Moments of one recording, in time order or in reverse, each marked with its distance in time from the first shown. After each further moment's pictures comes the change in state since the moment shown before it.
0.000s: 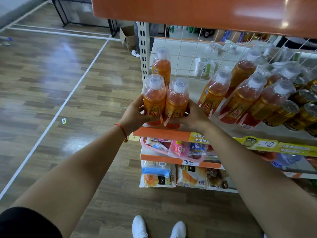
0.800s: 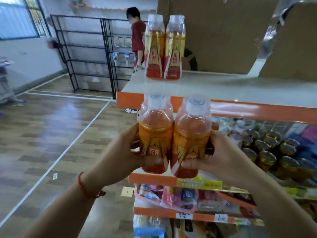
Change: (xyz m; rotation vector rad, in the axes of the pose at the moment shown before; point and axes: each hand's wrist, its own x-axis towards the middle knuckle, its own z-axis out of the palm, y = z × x) left_hand -0.145 0.228 -0.033 0.006 -0.065 0.315; right_hand -0.202 -0.191 -0.089 -0.199 0.064 -0.312
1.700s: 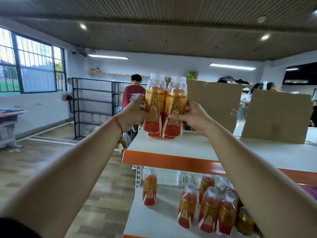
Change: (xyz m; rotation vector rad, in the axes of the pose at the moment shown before) left_hand 0.169 0.117 -0.089 -0.033 0.126 0.073; right_hand 0.169 -0.101 -0.097 0.207 0.266 -0.167
